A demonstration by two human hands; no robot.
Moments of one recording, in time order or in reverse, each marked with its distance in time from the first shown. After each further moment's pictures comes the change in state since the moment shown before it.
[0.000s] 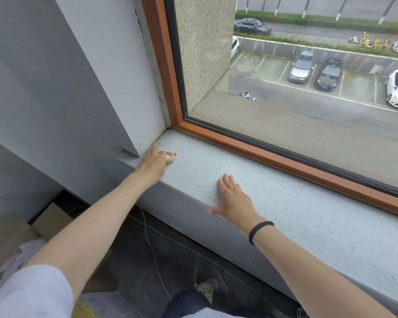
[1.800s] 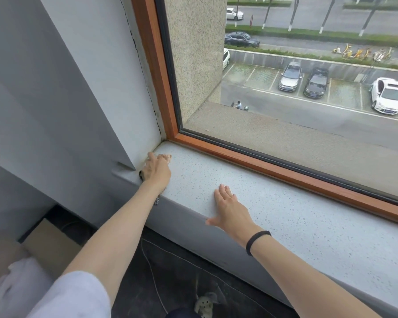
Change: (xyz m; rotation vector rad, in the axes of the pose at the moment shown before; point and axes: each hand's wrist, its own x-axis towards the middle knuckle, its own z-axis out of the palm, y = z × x) left_hand 0.018 0.027 -0.002 -0.178 0.069 -0.293; right_hand 0.008 -0.006 0.002 -0.010 -0.020 0.008
